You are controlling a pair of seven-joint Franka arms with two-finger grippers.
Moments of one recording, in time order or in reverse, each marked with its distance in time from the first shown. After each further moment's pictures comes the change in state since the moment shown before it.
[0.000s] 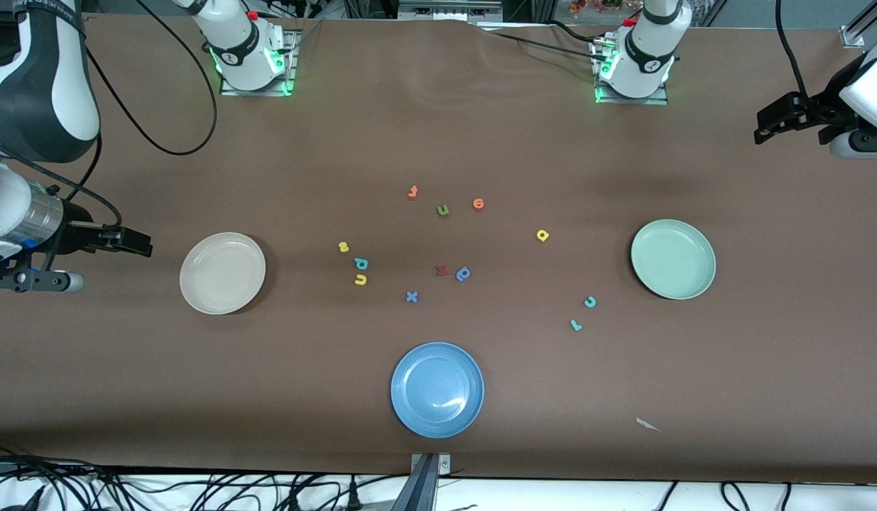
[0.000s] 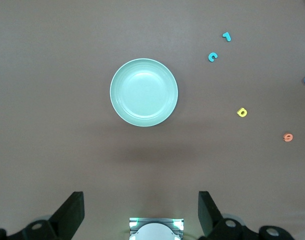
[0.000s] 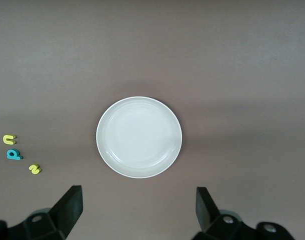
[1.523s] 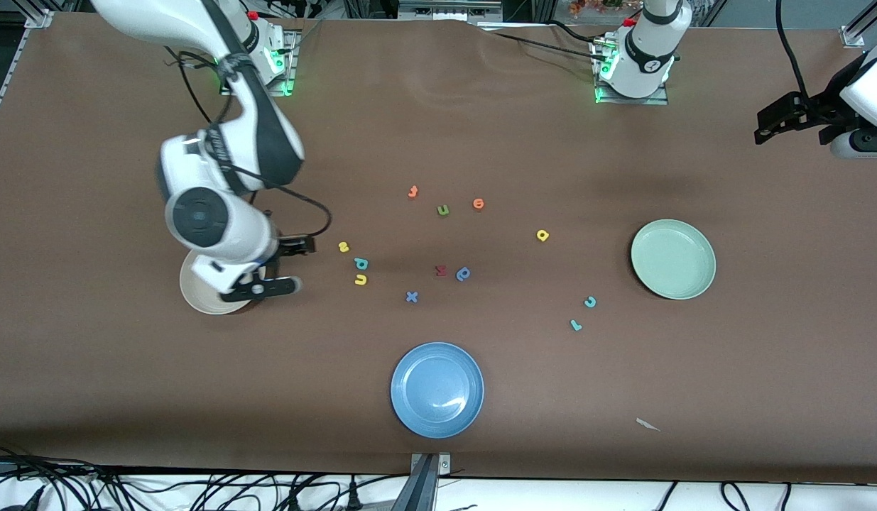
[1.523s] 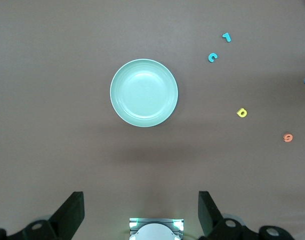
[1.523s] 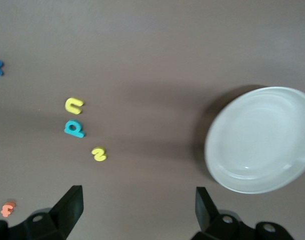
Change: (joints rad) left arm 0.001 0.001 0.000 0.003 0.000 0.000 0.000; right arm 0.369 0.207 0.020 -0.057 0.006 0.129 0.143
